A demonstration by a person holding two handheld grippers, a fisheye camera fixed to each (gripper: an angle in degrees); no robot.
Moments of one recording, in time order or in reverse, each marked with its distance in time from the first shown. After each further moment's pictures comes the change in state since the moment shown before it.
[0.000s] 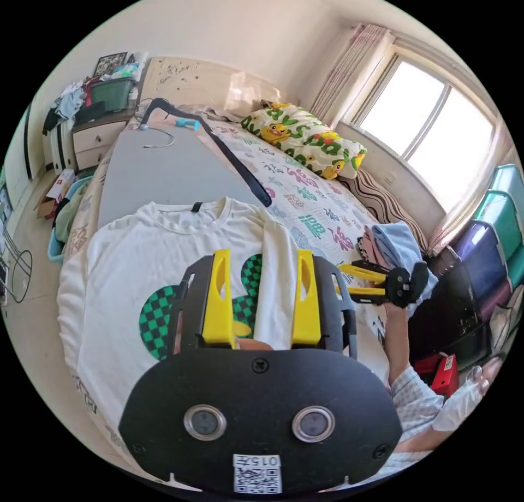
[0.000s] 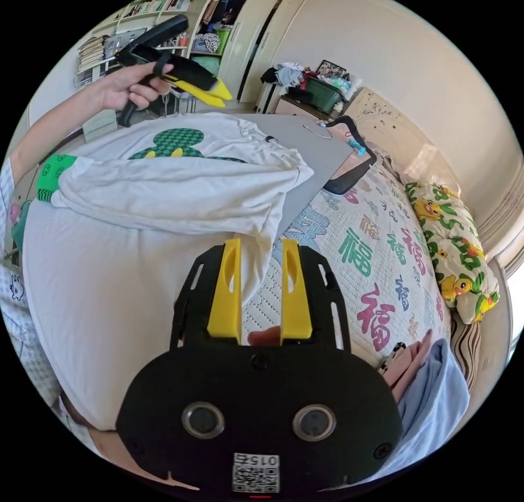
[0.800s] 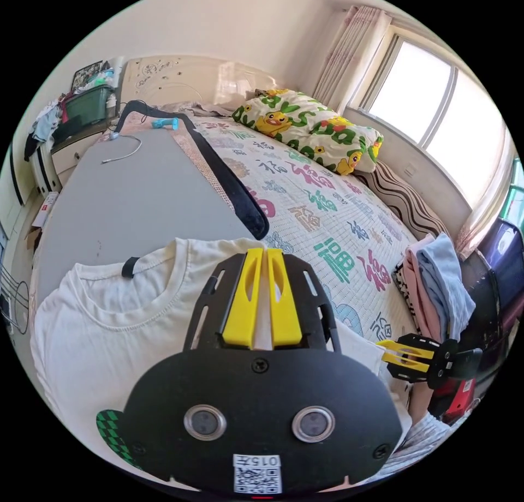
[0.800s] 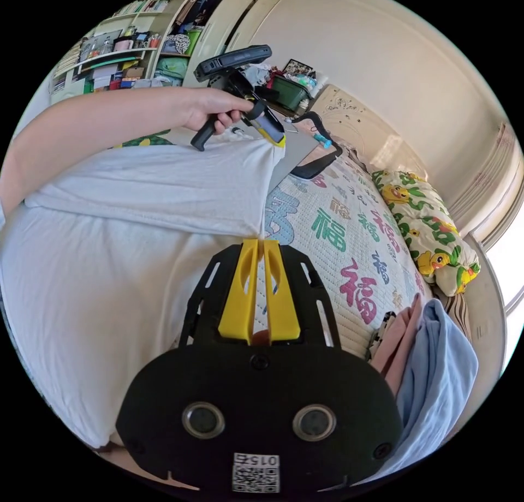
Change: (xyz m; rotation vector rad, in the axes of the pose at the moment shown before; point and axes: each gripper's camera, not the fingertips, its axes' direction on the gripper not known) left arm 0.061 -0.119 0.101 0.017 -0.142 0.098; right arm 0.017 -0.079 -0.053 -0.043 0.172 0.058
